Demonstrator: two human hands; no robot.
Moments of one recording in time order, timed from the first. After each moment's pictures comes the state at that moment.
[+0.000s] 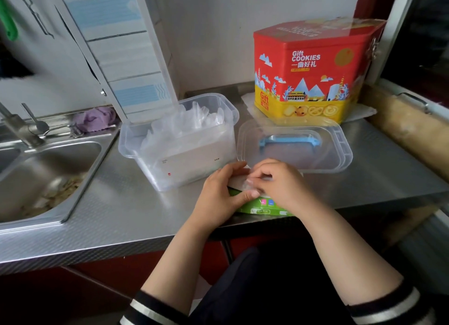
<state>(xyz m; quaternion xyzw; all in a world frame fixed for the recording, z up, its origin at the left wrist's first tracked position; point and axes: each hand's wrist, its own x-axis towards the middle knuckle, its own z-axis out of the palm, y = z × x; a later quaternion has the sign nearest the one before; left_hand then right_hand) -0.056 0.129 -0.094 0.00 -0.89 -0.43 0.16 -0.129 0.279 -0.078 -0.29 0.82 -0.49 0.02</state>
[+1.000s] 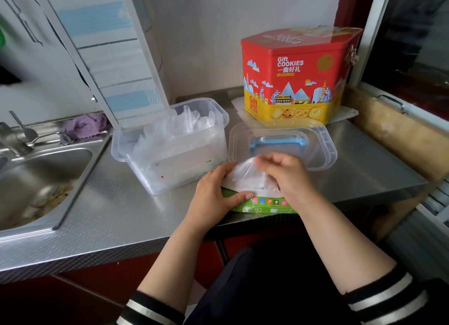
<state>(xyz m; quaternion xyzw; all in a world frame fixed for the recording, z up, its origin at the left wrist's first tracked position) -0.056 0.132 -0.094 0.01 -0.90 -0.40 0.17 -0.131 0.296 -0.070 -0.16 0.65 -0.74 0.09</state>
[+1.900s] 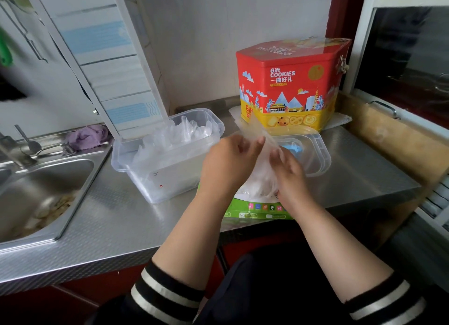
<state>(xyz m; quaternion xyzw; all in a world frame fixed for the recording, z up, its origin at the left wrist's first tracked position) -0.079 0.190 0.010 0.11 -0.91 -0.33 0.20 -0.126 0.302 -0.066 -0.16 0.59 -0.79 0.04</state>
